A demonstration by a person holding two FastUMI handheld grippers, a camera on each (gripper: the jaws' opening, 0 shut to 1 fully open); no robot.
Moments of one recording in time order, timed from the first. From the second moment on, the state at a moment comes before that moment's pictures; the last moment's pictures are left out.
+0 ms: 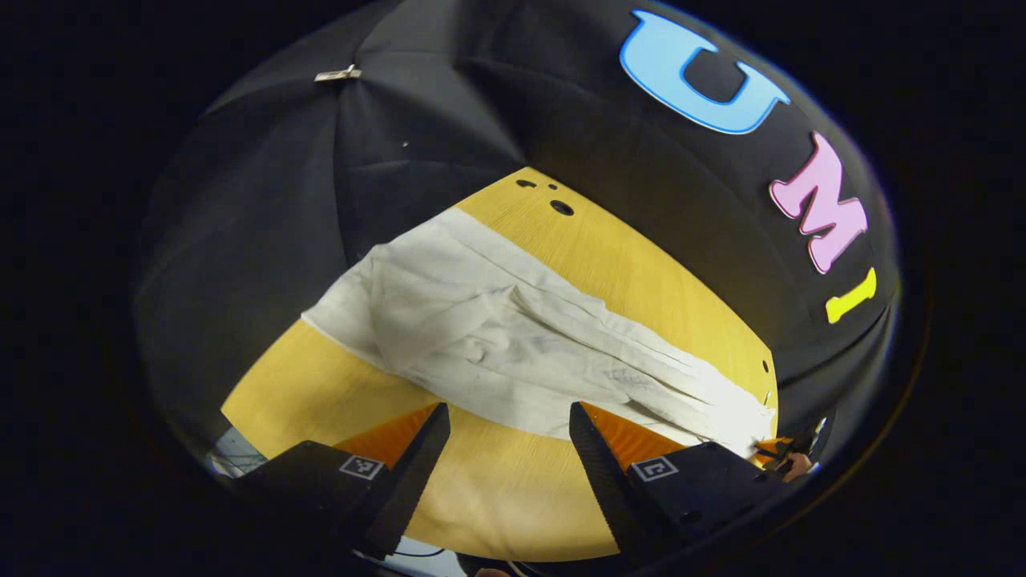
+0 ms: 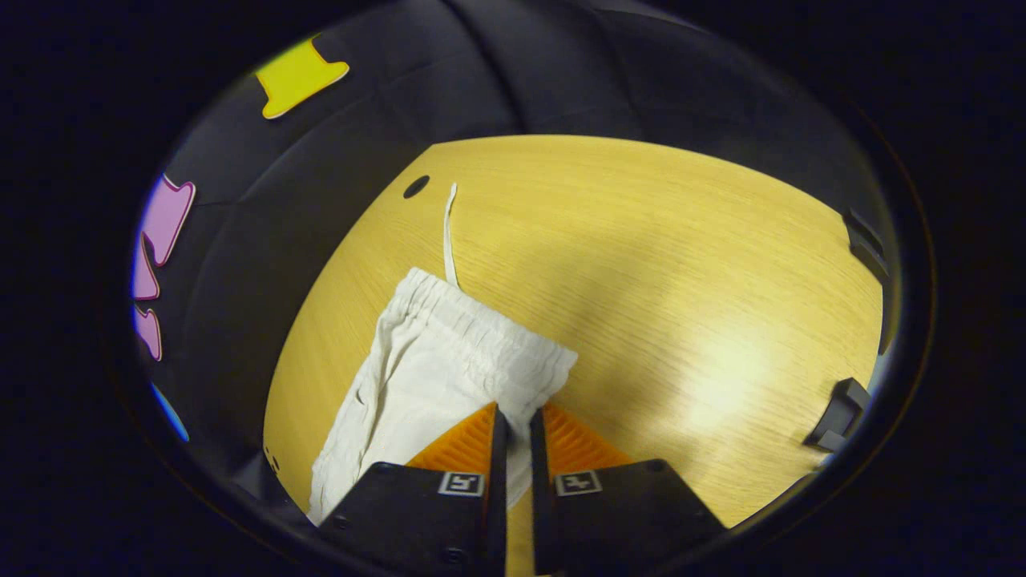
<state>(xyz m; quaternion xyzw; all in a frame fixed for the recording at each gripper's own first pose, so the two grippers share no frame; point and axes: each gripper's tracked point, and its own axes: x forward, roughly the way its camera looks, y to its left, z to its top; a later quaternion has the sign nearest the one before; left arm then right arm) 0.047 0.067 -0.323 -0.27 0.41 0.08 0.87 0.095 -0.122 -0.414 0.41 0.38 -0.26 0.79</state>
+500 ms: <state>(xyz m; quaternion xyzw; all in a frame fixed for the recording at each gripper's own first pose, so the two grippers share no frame) 0.067 0.098 -0.370 -0.40 0.40 0.18 0.80 0.098 -0.117 -0.418 0.43 0.37 -0.24 0.79</state>
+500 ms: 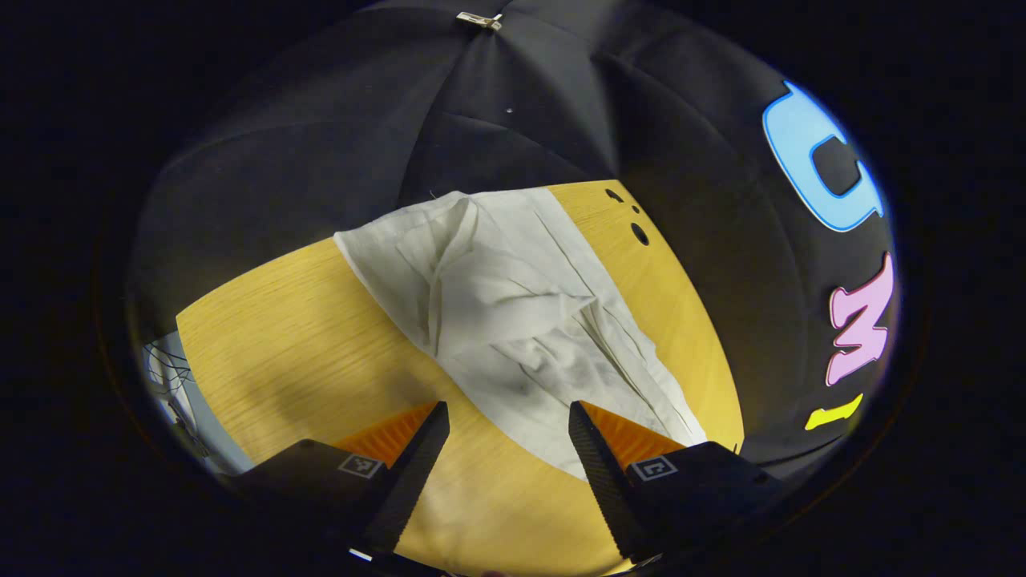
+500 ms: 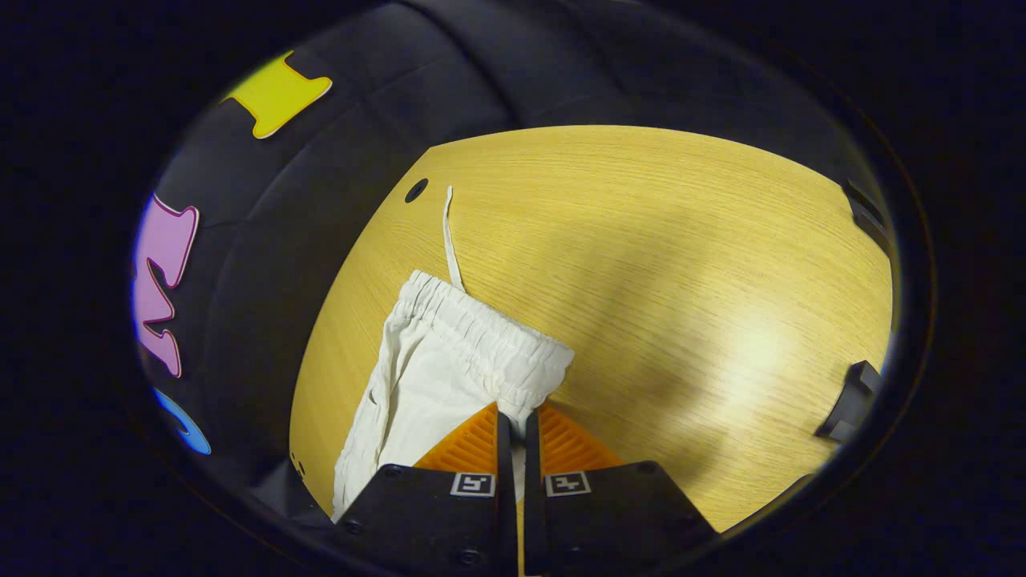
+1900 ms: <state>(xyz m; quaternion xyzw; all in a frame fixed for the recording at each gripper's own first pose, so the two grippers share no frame) 0.128 0.100 -0.387 -0.42 0.40 0.16 0.80 0.100 -0.113 -0.259 0.38 0.21 -0.15 0.89</state>
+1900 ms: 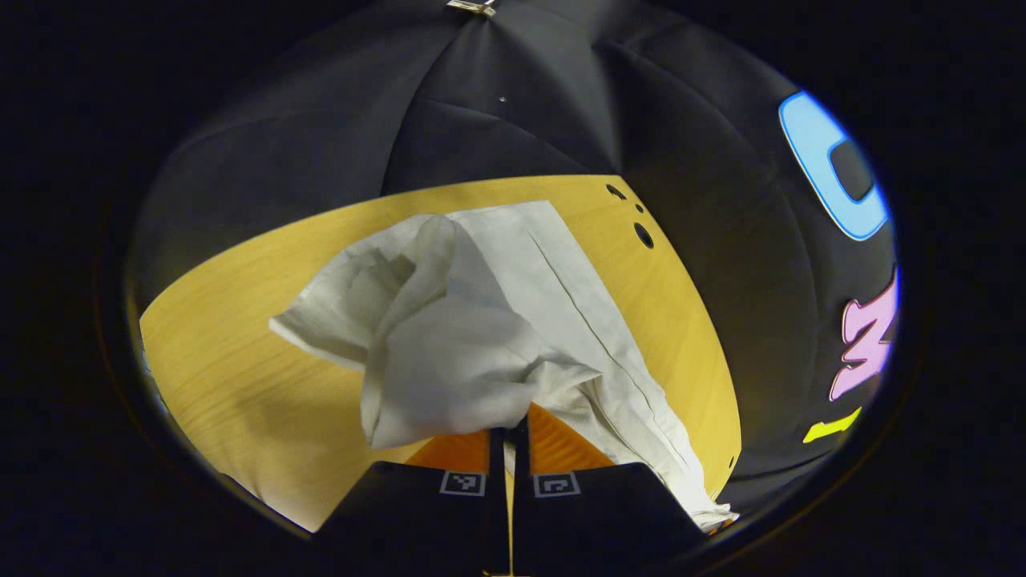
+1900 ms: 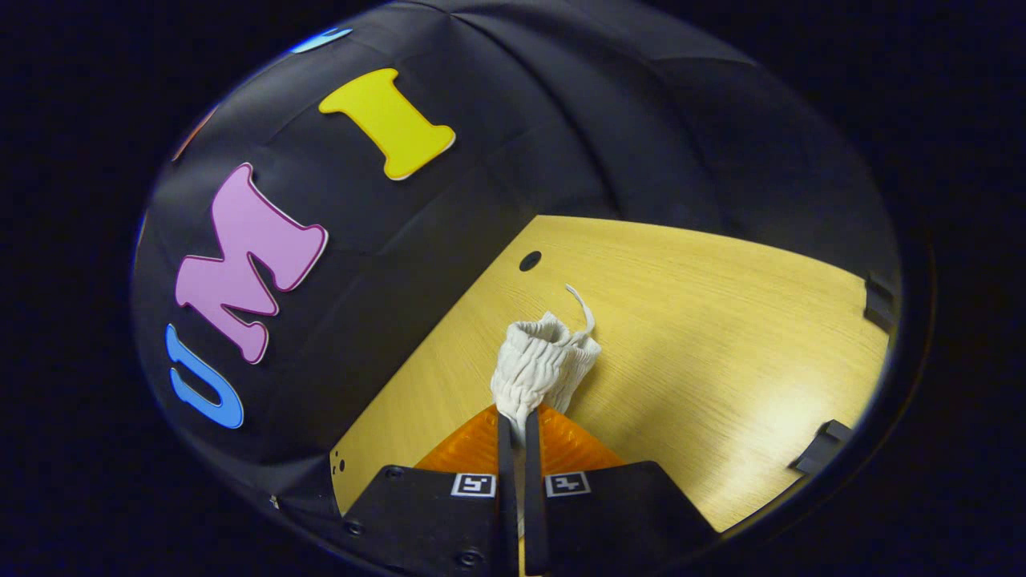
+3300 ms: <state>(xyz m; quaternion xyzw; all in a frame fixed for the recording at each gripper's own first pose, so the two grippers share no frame) 0.121 0.077 -0.378 -0.46 0.40 0.12 0.78 0.070 0.224 -0.288 0.23 0.47 0.30 0.79</state>
